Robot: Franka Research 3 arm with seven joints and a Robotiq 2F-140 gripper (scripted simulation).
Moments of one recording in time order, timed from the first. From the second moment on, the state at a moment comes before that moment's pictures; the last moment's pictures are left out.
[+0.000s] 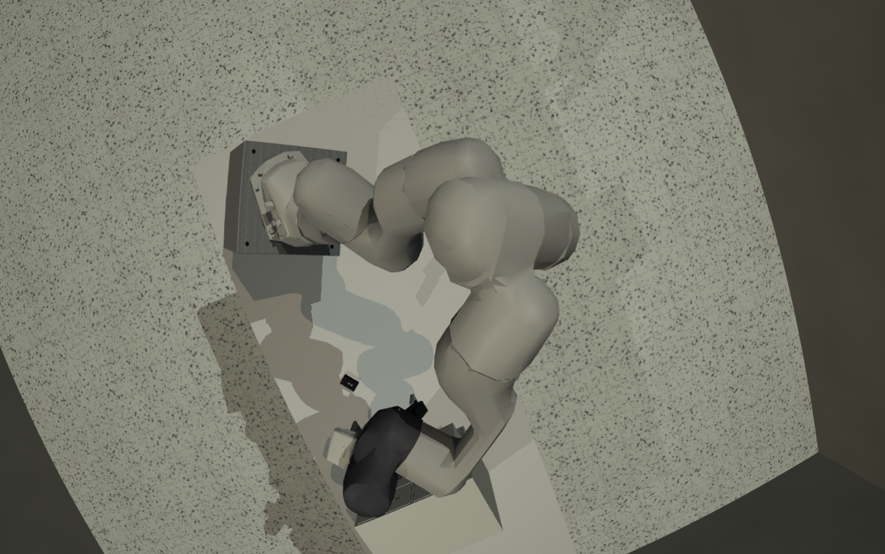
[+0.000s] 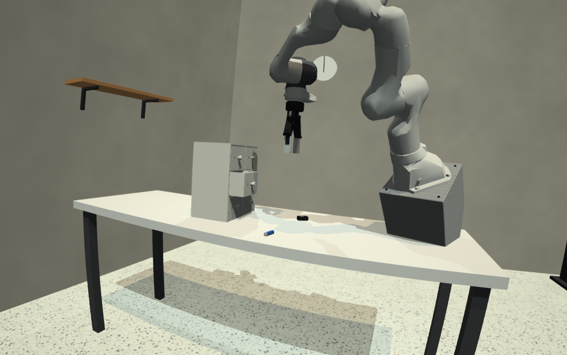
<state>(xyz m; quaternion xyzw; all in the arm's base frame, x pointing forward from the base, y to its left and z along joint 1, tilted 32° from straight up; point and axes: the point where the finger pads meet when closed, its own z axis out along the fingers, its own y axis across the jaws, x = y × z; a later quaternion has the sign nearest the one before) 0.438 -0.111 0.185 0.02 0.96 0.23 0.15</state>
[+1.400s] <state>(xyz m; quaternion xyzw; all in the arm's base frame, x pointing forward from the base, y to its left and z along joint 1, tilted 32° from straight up) 0.353 -0.074 0.155 0.03 0.96 0.23 0.14</state>
